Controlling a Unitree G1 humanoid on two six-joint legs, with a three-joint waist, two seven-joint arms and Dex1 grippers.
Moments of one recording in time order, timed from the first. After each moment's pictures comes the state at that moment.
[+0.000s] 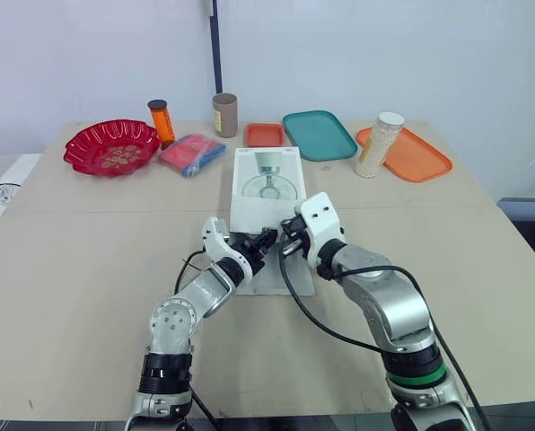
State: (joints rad) left arm -0.30 -0.11 0.06 -0.11 -1.23 0.75 0.28; right arm -0.45 -0.23 0.20 -0.37 0.09 0.89 0.30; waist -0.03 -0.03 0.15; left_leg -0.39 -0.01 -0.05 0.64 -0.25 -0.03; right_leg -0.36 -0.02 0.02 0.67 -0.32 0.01
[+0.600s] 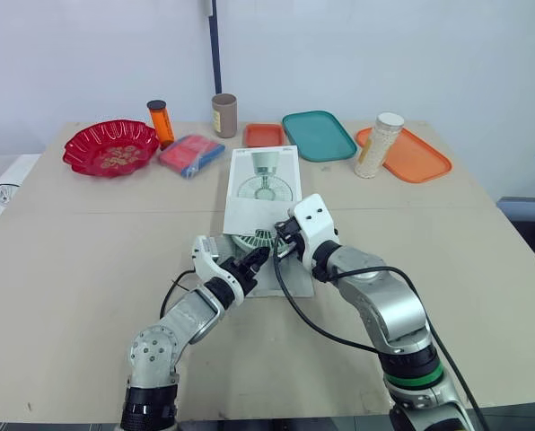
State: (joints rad) left arm -0.14 -0.07 0.02 -0.28 -1.40 0.77 0.38; right arm -0.45 -0.23 0.22 -0.38 0.09 0.90 0.30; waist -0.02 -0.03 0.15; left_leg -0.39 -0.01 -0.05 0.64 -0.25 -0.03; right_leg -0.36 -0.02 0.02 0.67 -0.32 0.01
